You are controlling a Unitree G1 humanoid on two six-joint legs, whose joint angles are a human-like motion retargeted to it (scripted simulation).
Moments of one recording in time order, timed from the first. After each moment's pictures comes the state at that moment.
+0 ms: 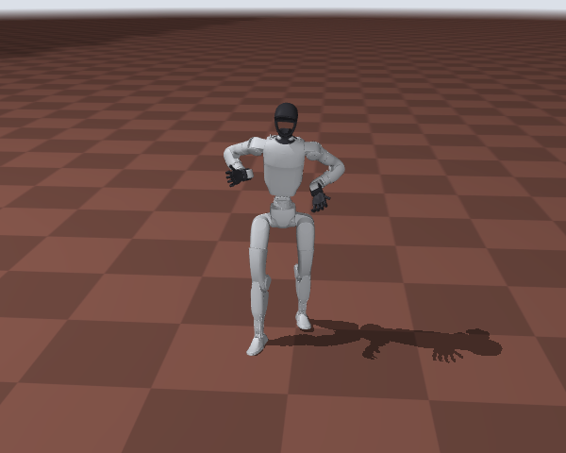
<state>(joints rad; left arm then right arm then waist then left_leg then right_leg) 0.43 0.83 -0.88 -0.51 -1.24 -1.07 0.54 0.61 -0.92 0.52 -0.63 0.30 -0.96 -1.29 -0.08 -0.07 0.11 0.10 0.00 0.16 0.05 -0.41 -0.09 -0.29 -0.12 -0.35 0.04 0.08 0.21</state>
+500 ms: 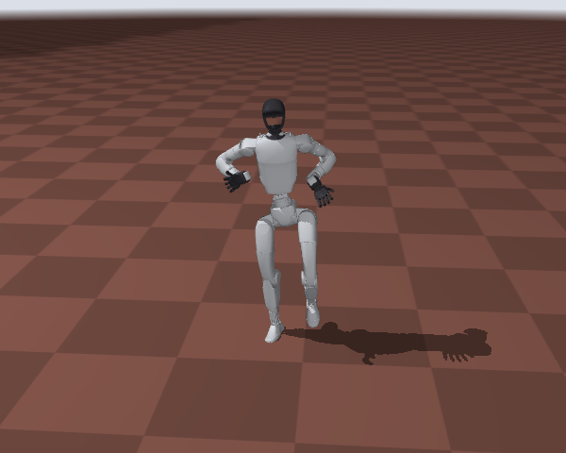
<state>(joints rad) 0.51 0.78 -0.79 -0.48 -1.25 -1.03 0.75 0.55 -0.91 0.62 -0.65 0.33 -0.88 -1.37 0.15 -0.17 0.06 -0.37 -0.09 0.20 0.97 -0.24 0.14 -0.03 -0.19 -0.15 0.04 -0.14 0.20</state>
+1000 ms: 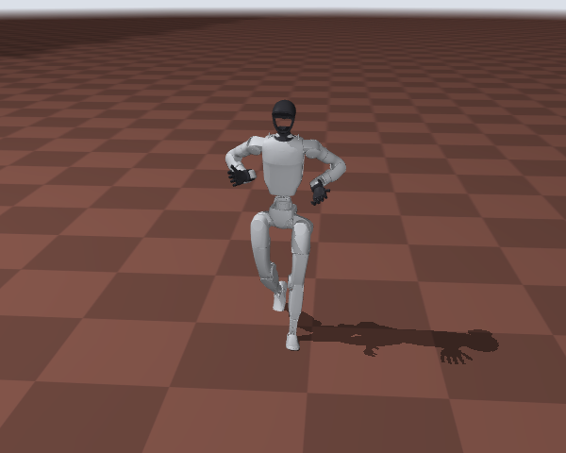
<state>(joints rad) 0.45 0.86 -0.84 -0.54 -1.14 -1.08 0.57 0.55 -0.87 0.65 -0.59 0.24 -1.01 -1.31 0.21 -0.02 0.00 -0.14 0.03 0.39 -0.07 -0.18 -0.05 0.07 0.05 0.02 0.59 0.14 0.23</state>
